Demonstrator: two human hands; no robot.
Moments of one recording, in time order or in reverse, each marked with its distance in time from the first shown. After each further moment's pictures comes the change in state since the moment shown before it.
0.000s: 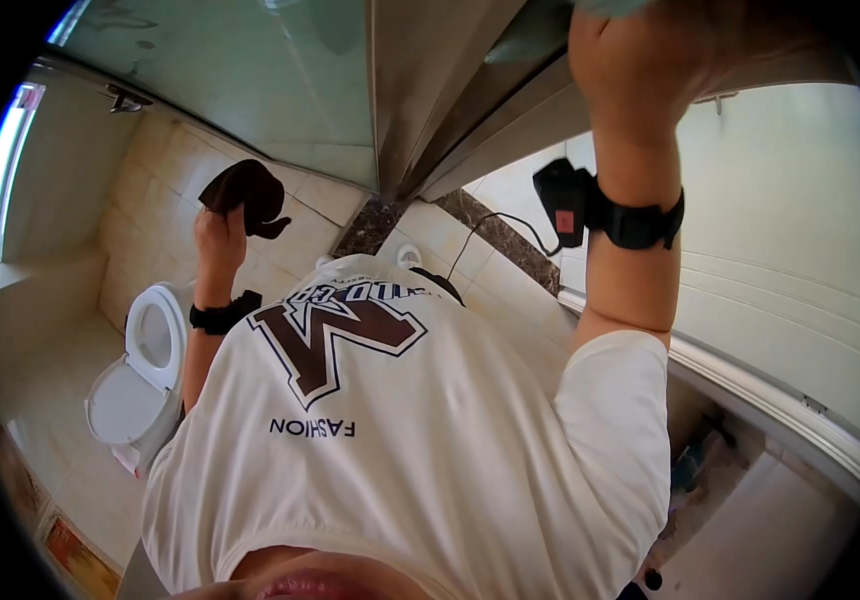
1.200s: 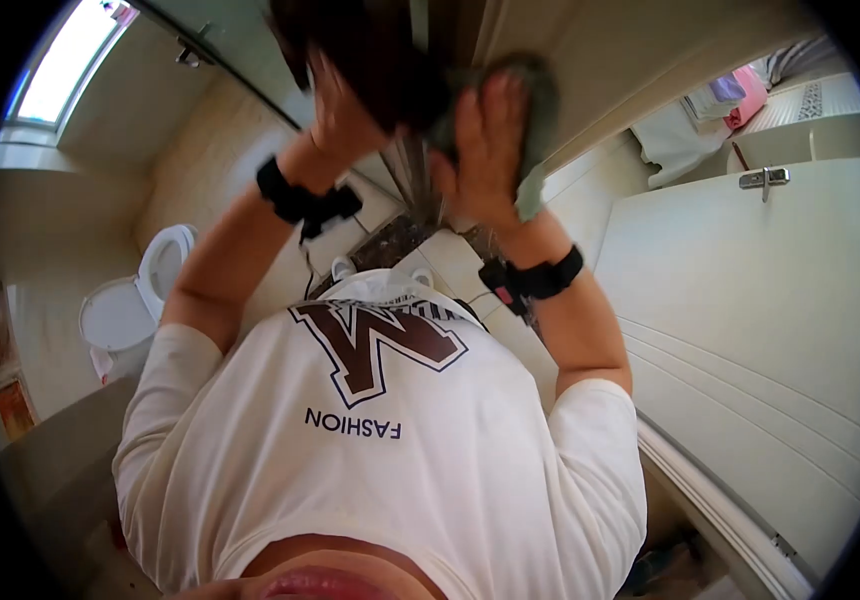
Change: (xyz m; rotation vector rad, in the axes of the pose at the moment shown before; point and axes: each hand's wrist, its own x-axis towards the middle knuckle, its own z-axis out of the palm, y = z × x) left_hand 0.151 0.194 0.117 0.498 0.435 0.512; right_hand -0.159 -0.067 -0.009 0.796 -0.255 0.127
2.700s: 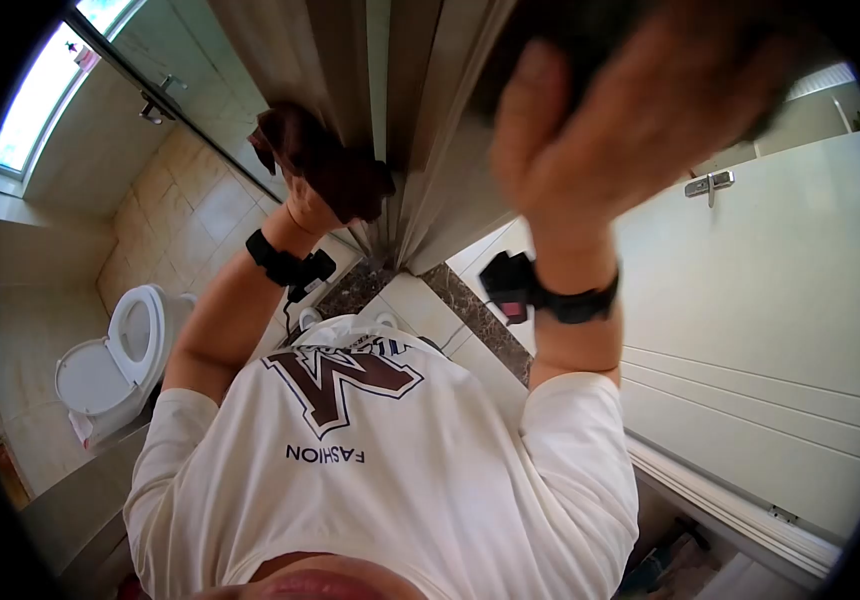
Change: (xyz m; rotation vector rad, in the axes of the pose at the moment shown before) left_hand -0.044 0.001 0.049 -0.194 0.006 0.059; right_hand 0.133 0.058 -0.115 -0.563 0.484 -0.063
